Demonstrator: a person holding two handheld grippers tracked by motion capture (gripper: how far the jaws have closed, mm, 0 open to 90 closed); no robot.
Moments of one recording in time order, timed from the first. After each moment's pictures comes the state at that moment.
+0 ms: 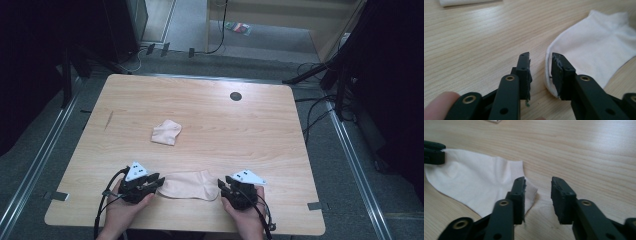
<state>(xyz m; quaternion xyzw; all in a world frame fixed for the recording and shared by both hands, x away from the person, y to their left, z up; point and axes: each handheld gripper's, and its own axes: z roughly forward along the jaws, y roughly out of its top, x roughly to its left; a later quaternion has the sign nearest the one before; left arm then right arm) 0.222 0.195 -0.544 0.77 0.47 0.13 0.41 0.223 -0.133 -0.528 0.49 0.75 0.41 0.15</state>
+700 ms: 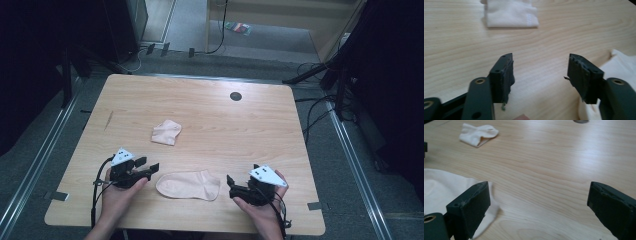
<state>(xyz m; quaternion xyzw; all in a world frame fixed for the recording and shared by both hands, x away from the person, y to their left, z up) 0.257 0.224 -0.539 0.71 0.53 0.15 0.45 0.227 -0.175 -0.510 0.48 0.72 0.44 0.23</state>
